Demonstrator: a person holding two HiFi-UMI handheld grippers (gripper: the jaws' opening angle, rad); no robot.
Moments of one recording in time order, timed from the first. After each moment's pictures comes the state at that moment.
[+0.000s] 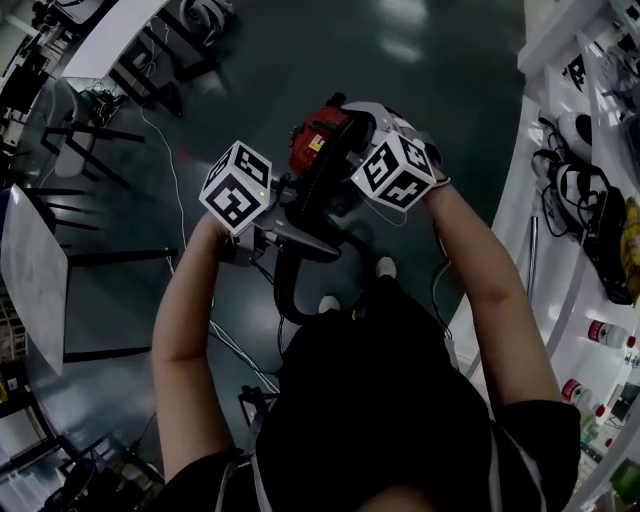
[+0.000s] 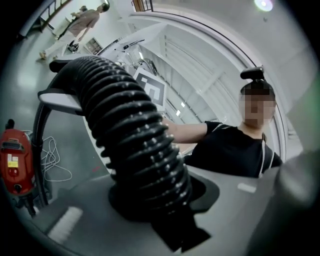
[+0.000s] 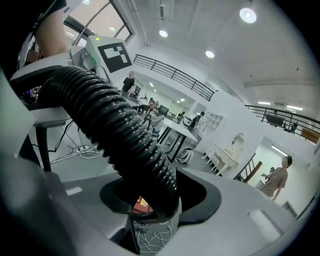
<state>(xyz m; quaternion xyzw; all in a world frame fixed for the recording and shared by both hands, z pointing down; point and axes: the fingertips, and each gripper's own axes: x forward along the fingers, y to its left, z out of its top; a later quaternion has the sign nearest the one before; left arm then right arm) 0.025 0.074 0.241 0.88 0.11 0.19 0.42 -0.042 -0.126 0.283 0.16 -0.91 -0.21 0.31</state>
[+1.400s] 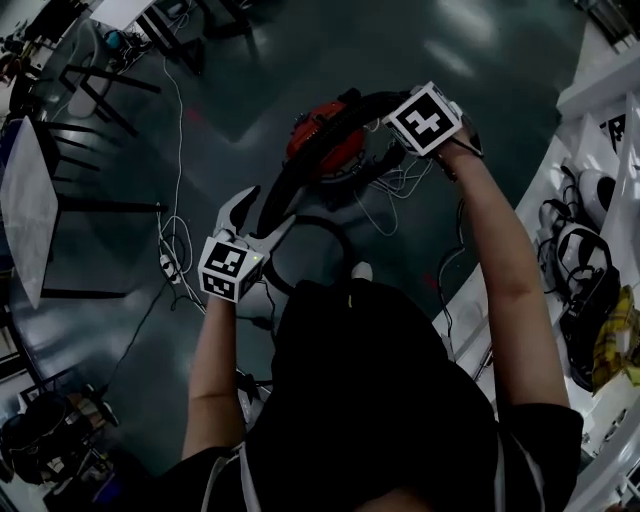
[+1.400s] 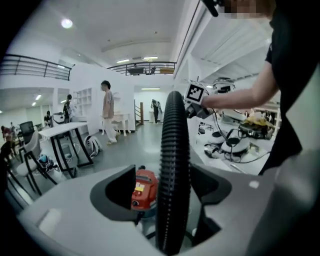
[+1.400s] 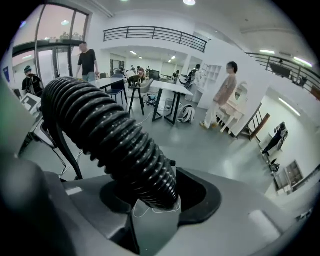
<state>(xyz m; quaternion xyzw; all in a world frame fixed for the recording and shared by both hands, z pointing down) -0.050 -0.037 0.357 0.76 -0.60 0.21 0.15 0.062 -0.281 0.342 0.16 -0.86 -0.03 0.48</state>
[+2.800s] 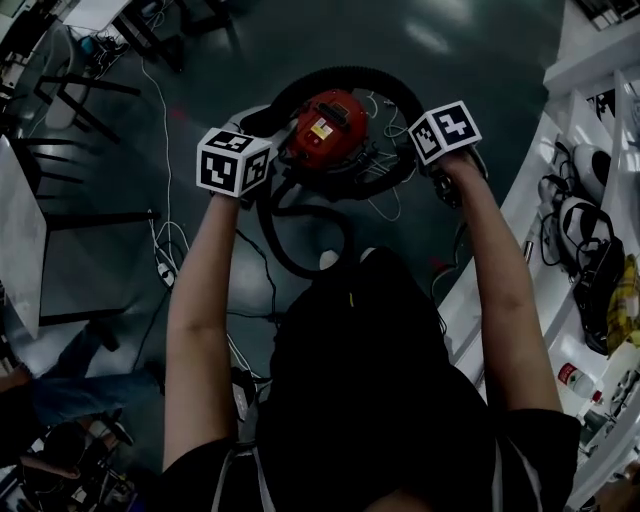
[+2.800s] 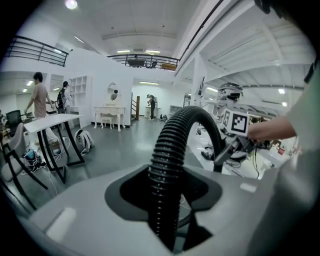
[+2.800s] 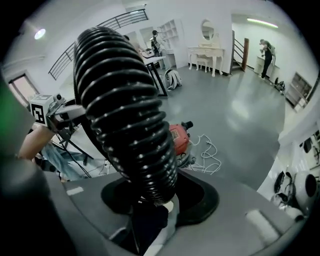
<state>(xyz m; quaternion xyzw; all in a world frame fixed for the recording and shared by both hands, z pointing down) -0.150 -0.163 0.349 0.78 -0.56 0.21 0.20 0.073 -0.208 0.444 0.20 -0.78 0.29 0.52</state>
